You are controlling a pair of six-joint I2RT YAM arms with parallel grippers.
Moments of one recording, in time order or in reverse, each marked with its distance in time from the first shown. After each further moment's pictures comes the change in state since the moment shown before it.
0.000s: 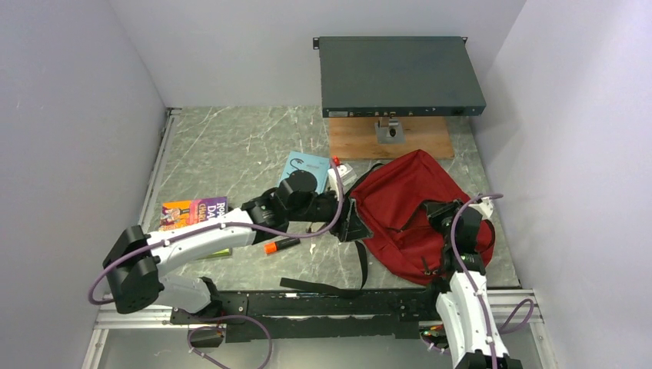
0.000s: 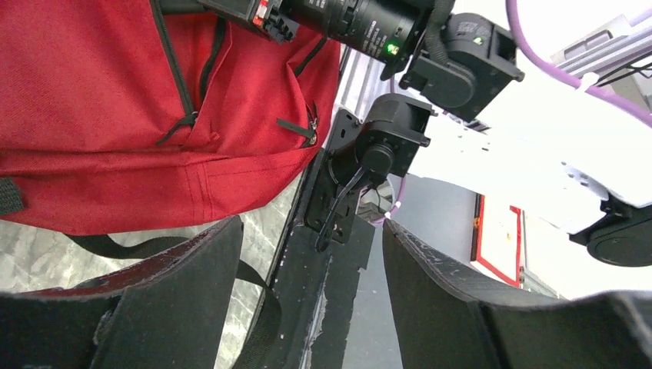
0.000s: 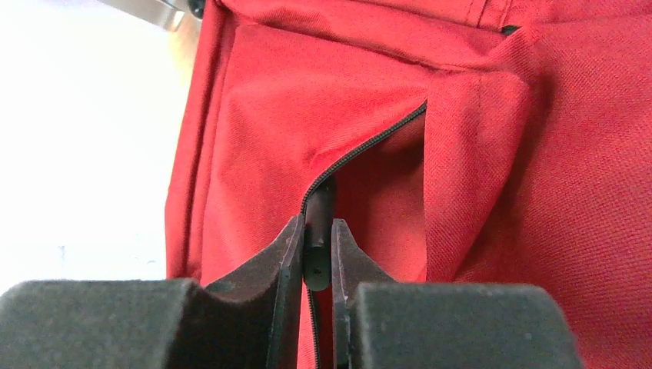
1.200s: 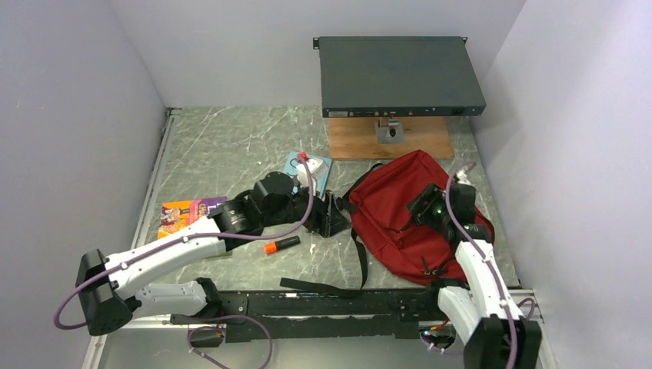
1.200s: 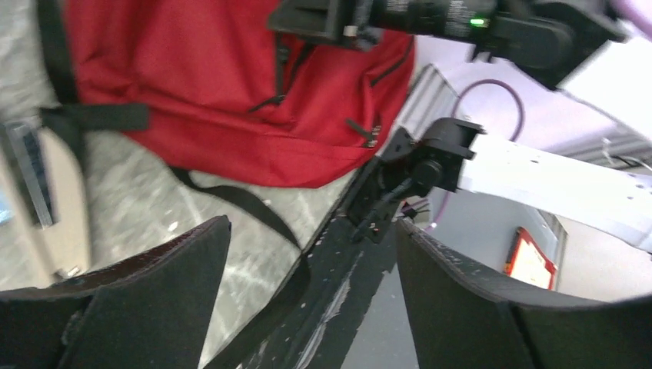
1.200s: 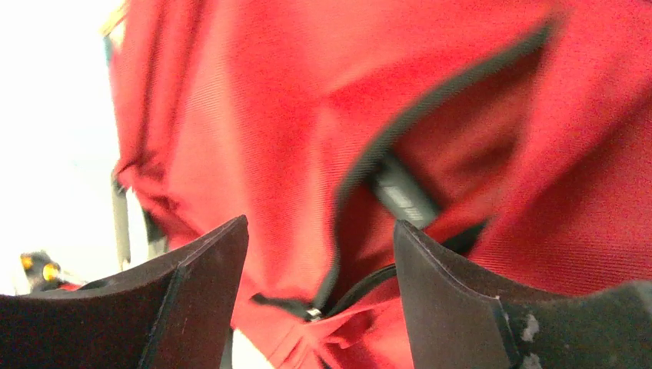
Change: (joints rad) left arm 0.012 -0.210 -0.016 -0.245 -0.234 -0.048; right arm -0.027 0.290 0.200 -0.238 -0.257 -0.207
